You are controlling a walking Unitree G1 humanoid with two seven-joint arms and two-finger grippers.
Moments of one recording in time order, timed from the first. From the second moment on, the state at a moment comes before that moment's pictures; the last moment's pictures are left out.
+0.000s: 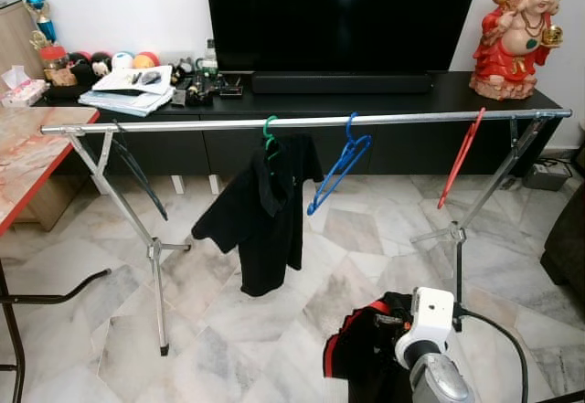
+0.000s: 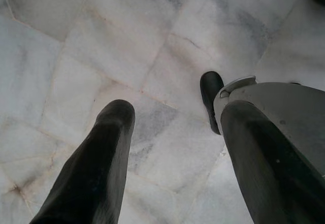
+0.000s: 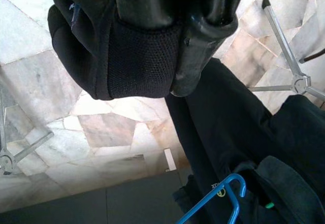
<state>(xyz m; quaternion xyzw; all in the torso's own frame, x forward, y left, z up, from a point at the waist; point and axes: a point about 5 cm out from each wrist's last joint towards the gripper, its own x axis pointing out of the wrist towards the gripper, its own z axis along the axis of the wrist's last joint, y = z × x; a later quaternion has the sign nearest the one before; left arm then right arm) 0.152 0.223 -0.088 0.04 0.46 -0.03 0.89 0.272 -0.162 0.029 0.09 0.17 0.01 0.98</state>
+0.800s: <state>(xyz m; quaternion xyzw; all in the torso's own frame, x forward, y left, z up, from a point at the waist) 0.141 0.228 -0.091 0.04 0.48 -0.03 0.88 0.274 -0.162 0.027 0.09 0.17 0.01 0.98</state>
